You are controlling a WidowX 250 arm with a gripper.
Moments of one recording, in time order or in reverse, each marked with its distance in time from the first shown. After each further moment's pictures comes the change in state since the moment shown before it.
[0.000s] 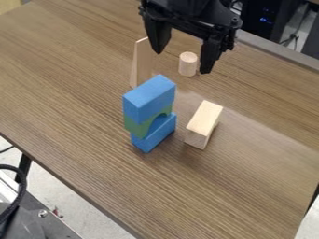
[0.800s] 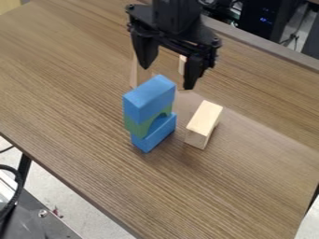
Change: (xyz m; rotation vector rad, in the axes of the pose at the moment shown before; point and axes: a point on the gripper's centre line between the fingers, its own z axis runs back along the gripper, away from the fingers) arm -0.013 0.018 -0.019 0.004 0.062 -0.012
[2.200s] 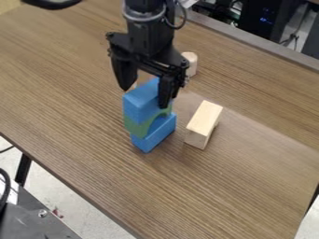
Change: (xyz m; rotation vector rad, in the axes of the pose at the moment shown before) arm -0.017 0.025 -0.041 -0.046 0.129 0.017
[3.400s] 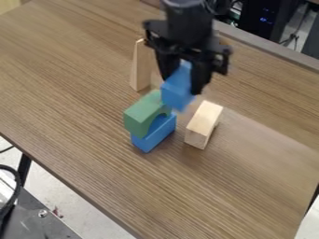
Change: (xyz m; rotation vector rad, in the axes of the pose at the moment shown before) arm 0.024 -0.049 0.013 -0.037 -0.073 -0.032
